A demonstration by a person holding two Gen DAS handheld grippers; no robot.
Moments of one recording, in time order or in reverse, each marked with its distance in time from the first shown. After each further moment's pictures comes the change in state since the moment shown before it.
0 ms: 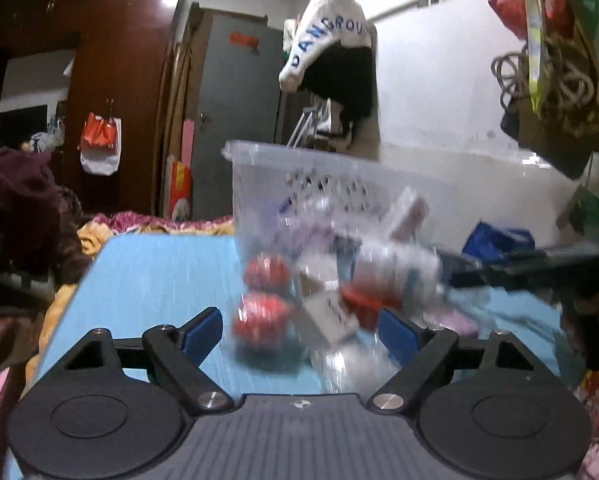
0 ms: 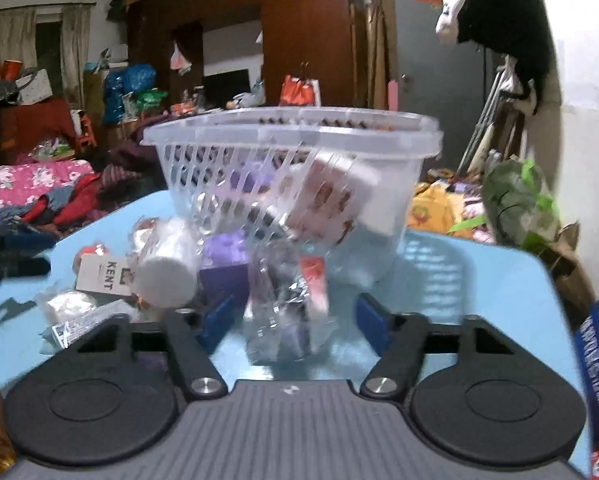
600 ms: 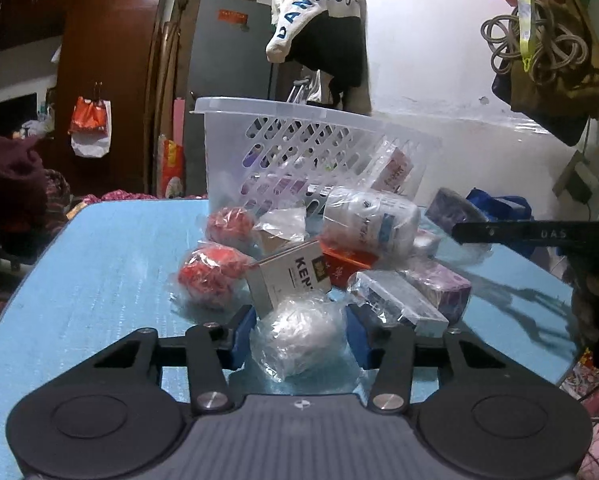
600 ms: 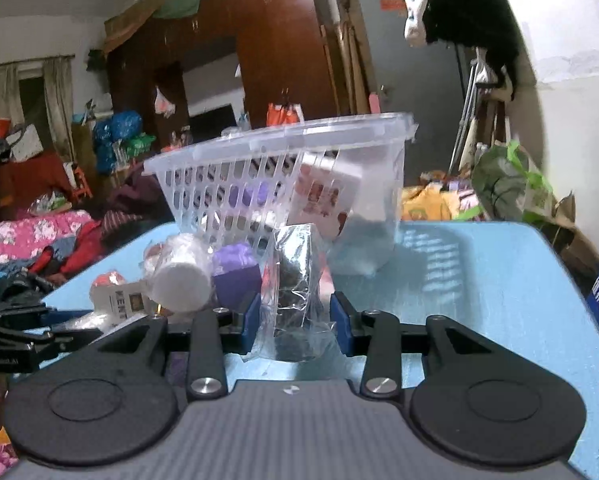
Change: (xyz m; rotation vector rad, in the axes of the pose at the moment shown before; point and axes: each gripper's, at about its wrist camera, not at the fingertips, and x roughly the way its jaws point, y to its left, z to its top) left arm 0.011 -0.029 -0.027 0.033 0.059 0.007; right arm -0.026 -0.003 -0.033 0.138 -0.121 -0.002
